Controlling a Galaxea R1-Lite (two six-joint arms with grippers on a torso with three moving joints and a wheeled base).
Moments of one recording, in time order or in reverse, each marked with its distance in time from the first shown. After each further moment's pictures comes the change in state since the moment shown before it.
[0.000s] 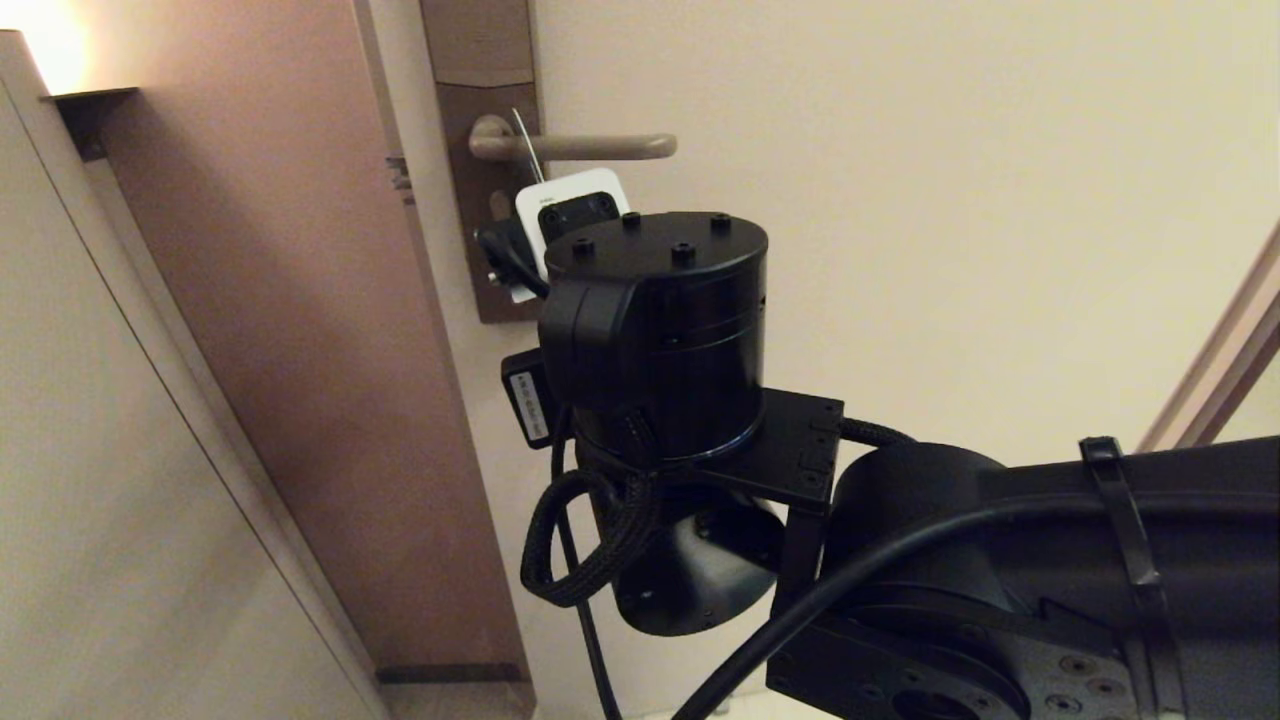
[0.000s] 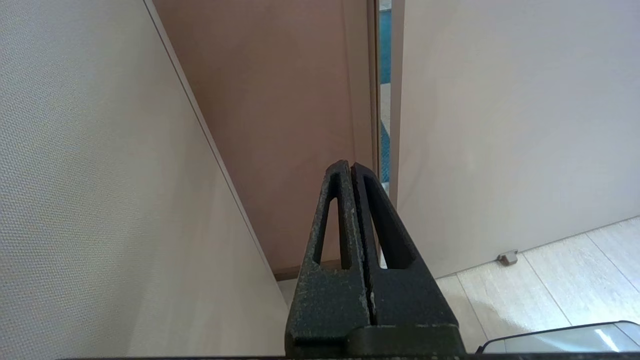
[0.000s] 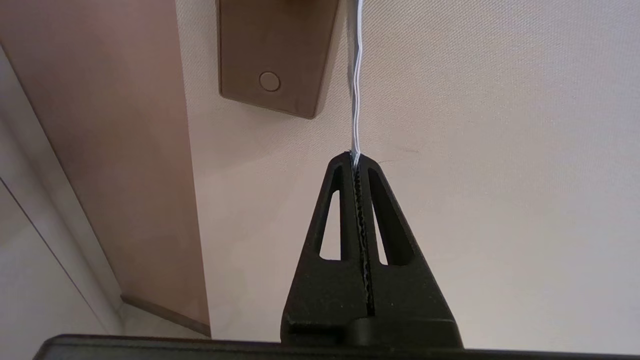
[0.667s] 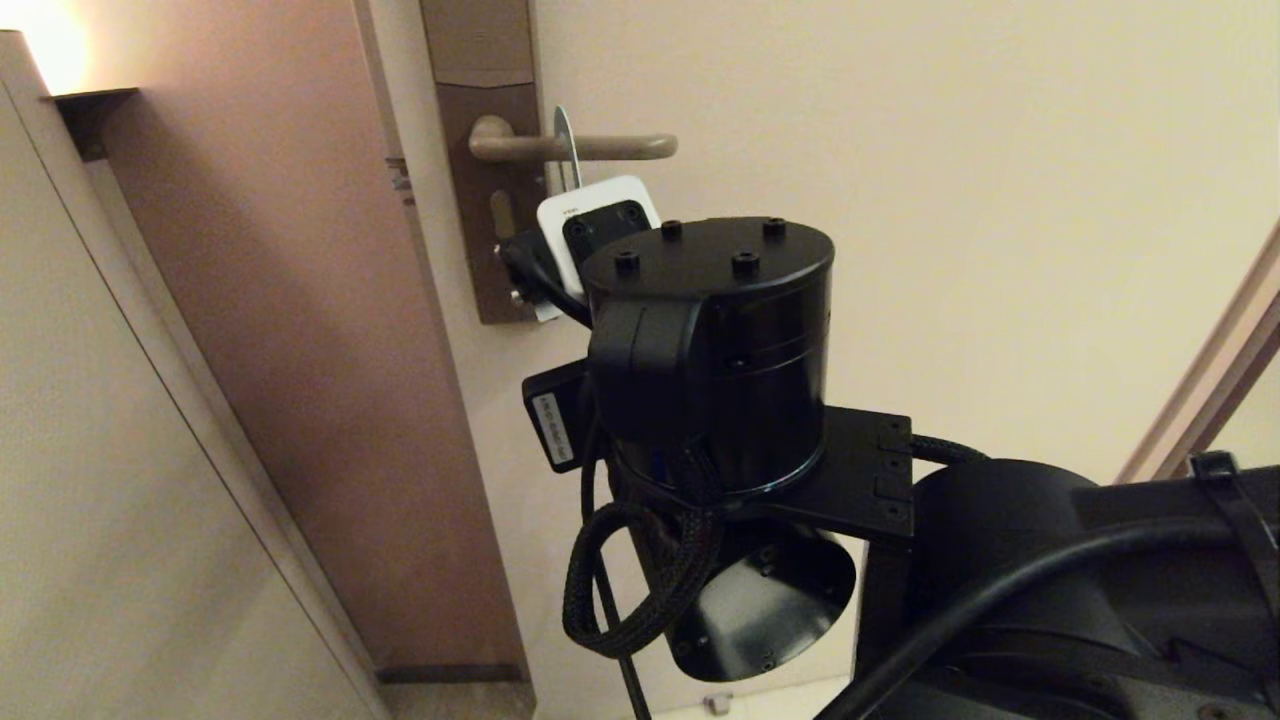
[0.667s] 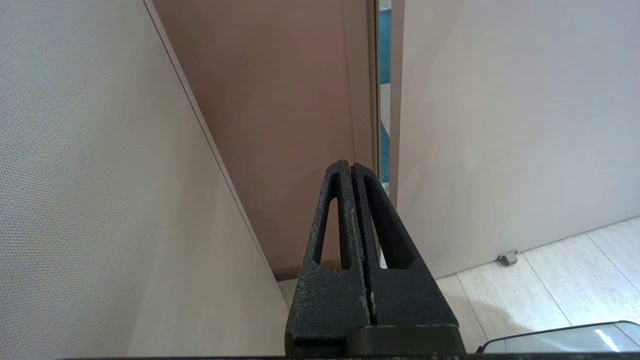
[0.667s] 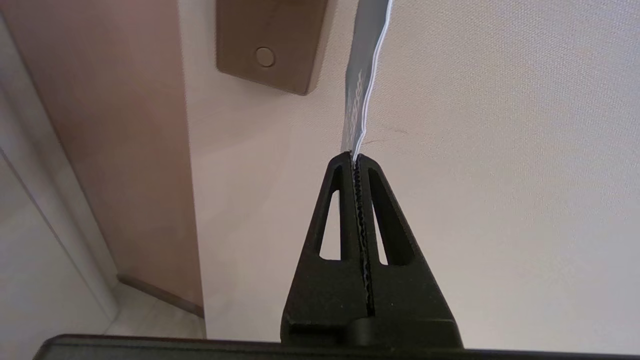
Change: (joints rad) left arm 0.000 0.000 0.000 0.000 0.001 0.000; right arm 0.021 -0.067 0.083 0.026 -0.001 0.002
